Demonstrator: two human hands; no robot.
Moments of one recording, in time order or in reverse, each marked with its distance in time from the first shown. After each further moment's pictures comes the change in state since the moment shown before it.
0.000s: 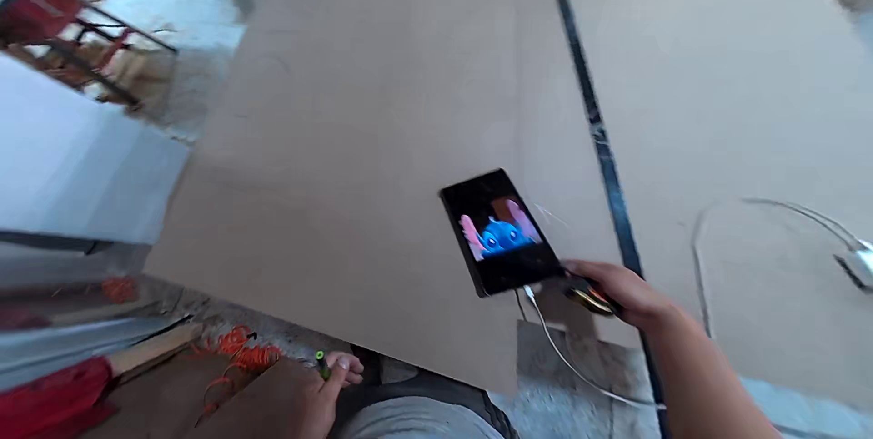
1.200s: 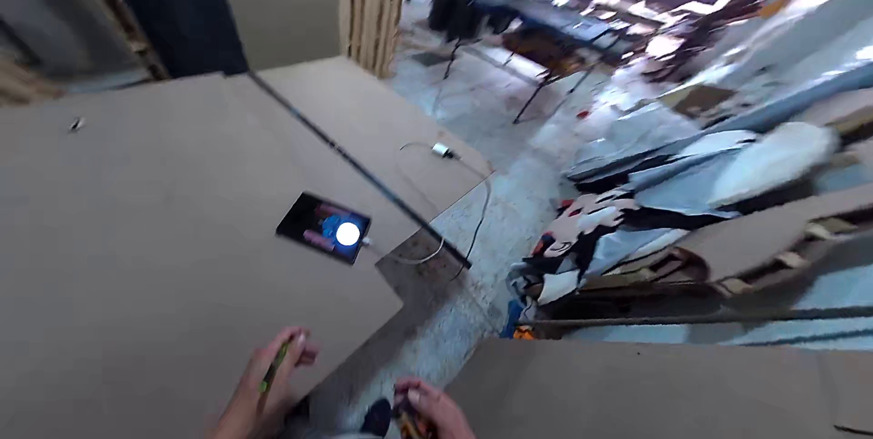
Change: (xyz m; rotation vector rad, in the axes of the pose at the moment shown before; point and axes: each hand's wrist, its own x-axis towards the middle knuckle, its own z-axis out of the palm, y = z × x) left_hand 0.107 0.077 -0.011 0.301 -0.868 0.507; right_hand -0.282 0.144 0.426 0.946 0.302 -0.447
